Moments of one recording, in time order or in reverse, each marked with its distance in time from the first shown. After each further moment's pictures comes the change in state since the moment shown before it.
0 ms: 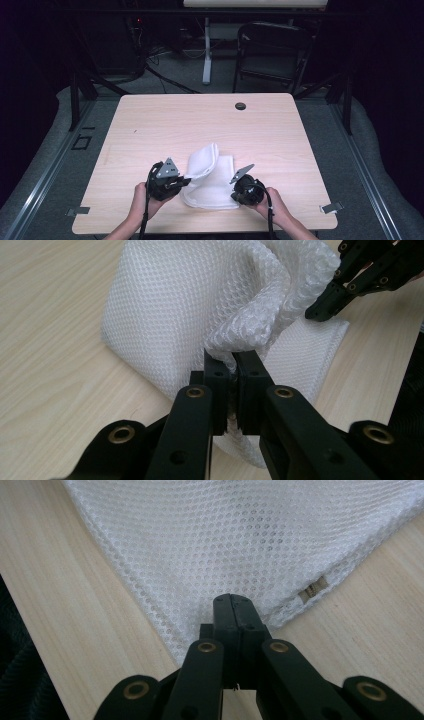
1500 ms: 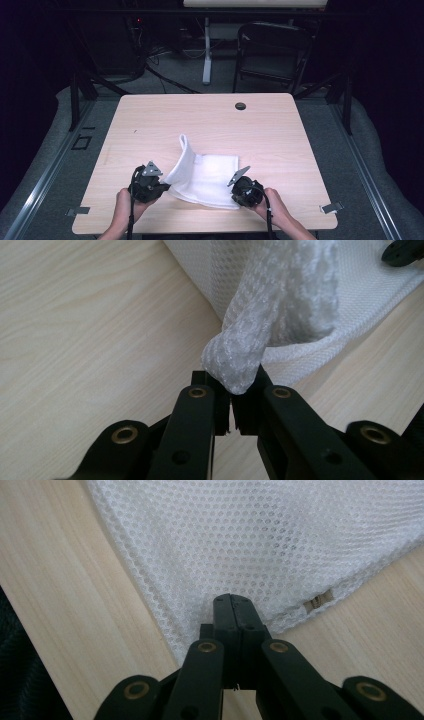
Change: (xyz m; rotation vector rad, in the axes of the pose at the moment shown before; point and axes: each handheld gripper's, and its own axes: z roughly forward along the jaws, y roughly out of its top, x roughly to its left) left arm 0.022 -0.034 -0.012 0.164 0.095 -0.173; right arm 0.008 0.003 -0.002 0.062 -0.057 -0.040
